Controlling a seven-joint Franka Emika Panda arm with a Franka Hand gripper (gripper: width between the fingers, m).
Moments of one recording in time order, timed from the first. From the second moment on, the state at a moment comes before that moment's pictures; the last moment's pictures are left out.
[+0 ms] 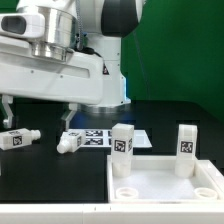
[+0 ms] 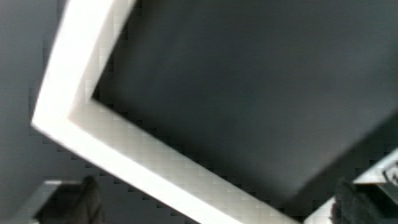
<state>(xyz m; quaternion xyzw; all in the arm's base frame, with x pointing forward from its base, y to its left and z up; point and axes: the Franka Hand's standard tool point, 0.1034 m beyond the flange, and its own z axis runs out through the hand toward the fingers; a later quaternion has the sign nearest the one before) 0.569 -0.121 0.103 0.98 0.17 0.12 0.06</state>
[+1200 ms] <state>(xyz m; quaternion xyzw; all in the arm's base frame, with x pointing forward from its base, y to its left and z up) 0.516 -0.105 0.087 1.00 -0.03 0.02 -0.02</state>
